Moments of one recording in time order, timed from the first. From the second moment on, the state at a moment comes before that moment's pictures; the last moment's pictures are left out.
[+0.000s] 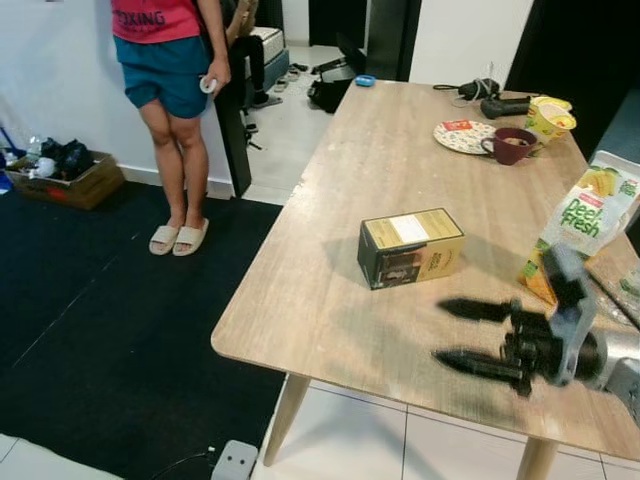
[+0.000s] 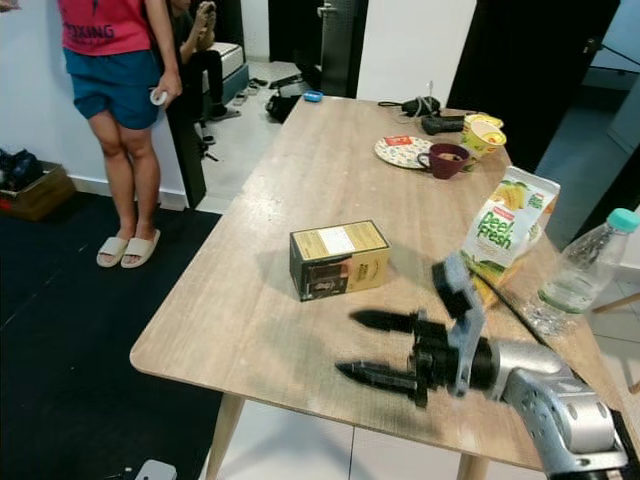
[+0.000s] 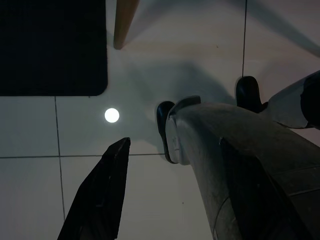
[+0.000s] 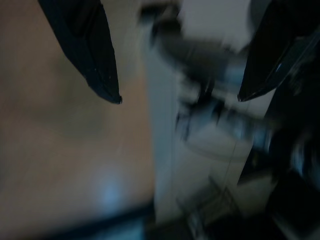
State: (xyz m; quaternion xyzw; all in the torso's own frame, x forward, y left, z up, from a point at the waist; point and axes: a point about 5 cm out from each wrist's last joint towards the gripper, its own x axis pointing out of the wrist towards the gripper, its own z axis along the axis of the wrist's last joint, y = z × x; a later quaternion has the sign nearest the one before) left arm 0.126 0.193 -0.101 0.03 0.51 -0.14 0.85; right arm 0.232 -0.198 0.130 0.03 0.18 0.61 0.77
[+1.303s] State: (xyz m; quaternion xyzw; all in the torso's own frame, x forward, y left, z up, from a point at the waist) left arm 0.125 0.194 -0.101 0.02 0.51 -0.14 0.85; right arm 0.172 -0.270 0.037 -0.12 0.54 0.54 0.64
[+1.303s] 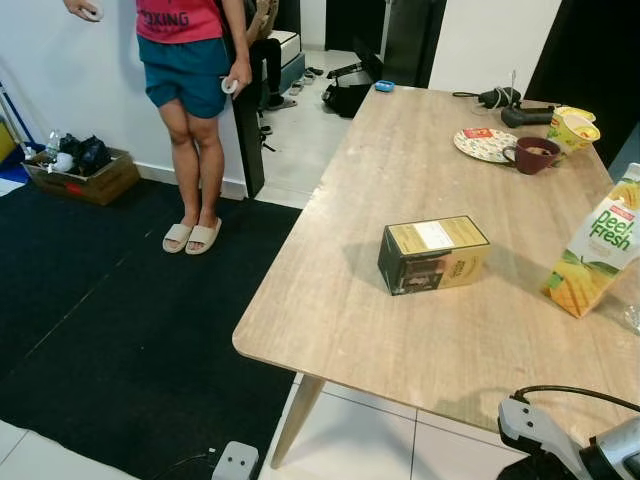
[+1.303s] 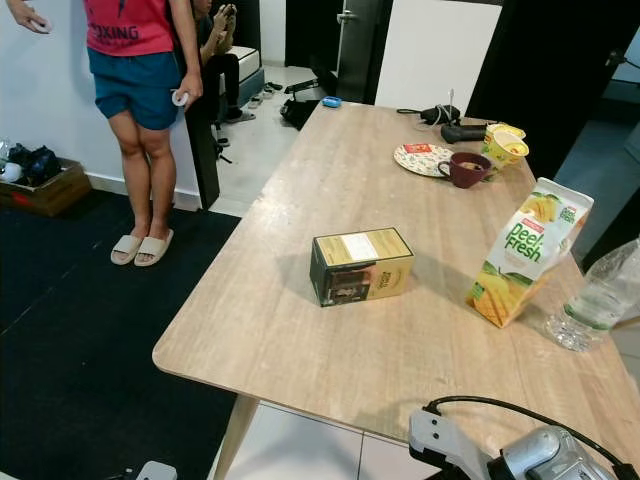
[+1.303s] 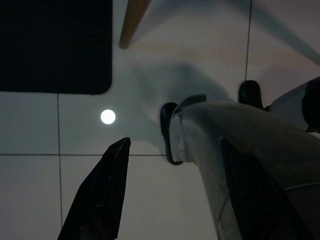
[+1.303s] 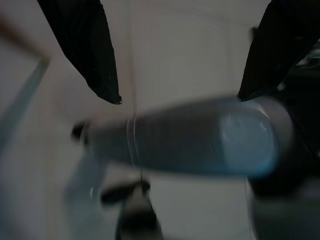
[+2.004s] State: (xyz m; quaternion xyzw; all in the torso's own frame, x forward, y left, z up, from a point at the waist) left arm 0.122 0.193 -0.102 0.02 0.51 -0.14 0.85; right arm 0.151 -0.277 0.035 -0.15 0.58 0.58 0.55
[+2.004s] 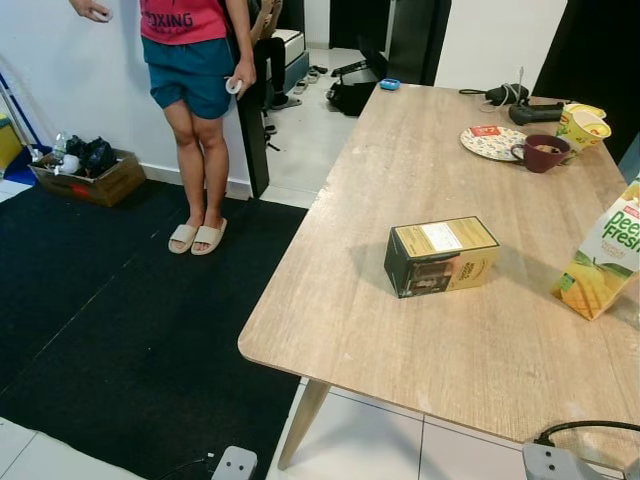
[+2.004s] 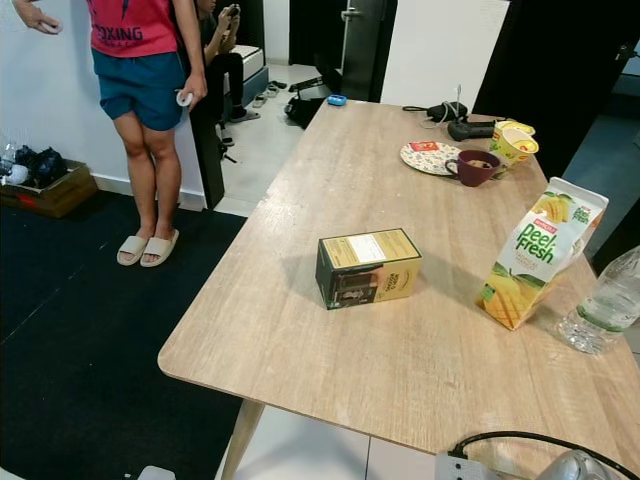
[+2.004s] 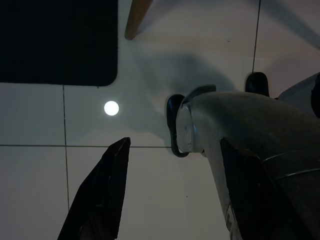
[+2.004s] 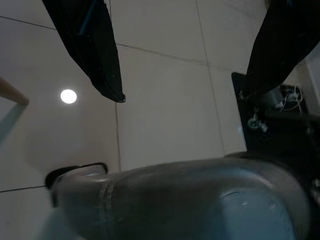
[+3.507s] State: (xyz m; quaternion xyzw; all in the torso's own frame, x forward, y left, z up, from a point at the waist) left arm 0.113 0.194 -0.105 0.02 0.52 -0.13 0.84; right arm 0.078 -0.258 -0.093 -0.31 0.65 0.39 0.56
